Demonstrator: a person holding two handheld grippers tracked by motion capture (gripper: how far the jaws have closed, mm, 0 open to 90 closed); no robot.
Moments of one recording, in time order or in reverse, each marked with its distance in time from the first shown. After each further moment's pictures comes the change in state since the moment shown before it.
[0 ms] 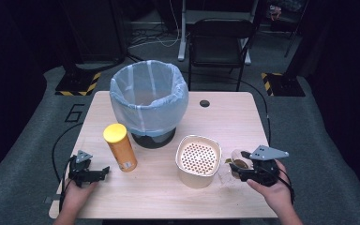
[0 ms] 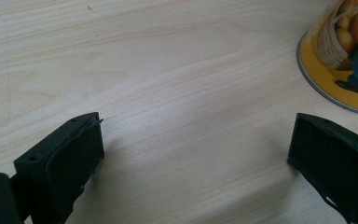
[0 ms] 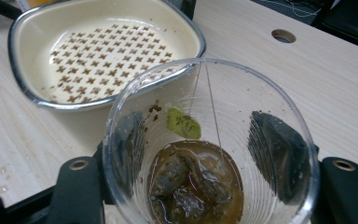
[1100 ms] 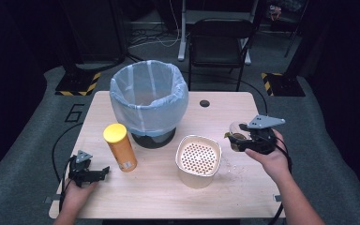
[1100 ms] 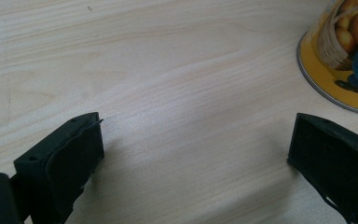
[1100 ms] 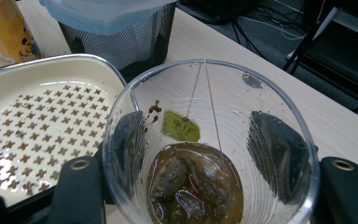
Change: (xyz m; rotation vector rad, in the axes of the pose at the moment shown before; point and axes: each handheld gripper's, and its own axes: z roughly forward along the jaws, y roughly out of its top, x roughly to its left) left arm 0.000 0.000 0.000 0.000 0.000 0.000; right arm -0.044 0.066 0.020 -0.023 -0.013 -0.076
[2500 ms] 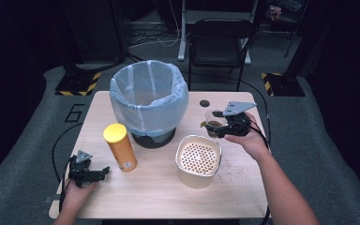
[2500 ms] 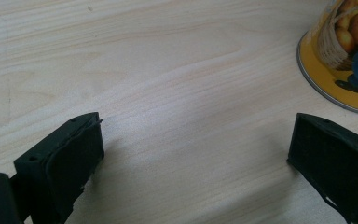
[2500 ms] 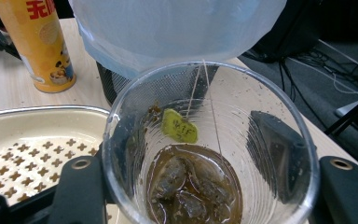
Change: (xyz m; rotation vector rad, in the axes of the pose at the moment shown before) left arm 0.000 0.000 0.000 0.000 0.000 0.000; right arm -0.004 0.041 0.073 -0.106 0.195 -0.172
